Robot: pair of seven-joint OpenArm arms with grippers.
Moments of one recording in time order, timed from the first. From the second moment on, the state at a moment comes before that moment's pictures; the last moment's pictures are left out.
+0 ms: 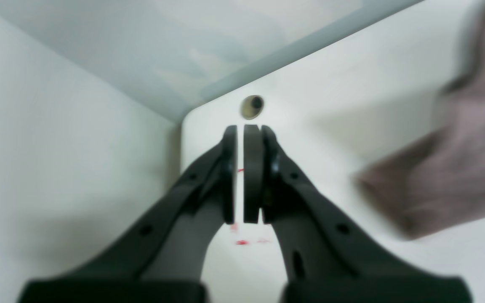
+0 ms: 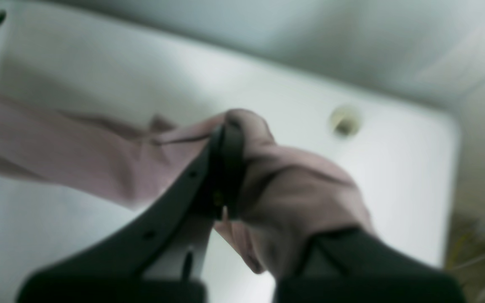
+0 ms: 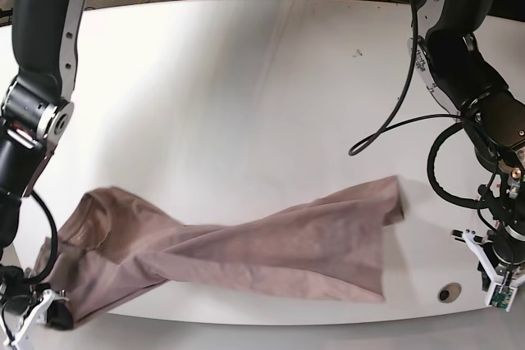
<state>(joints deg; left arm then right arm) -35.9 -13.3 -21.4 105.5 2.2 -43.3 64.5 59.8 28.3 14.1 58.2 32.2 40.9 -72.9</state>
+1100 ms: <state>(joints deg) -41.5 -24.9 -27.9 106.7 2.3 -43.0 68.7 72.3 16.6 -3.8 58.5 32.4 41.1 -73.7</state>
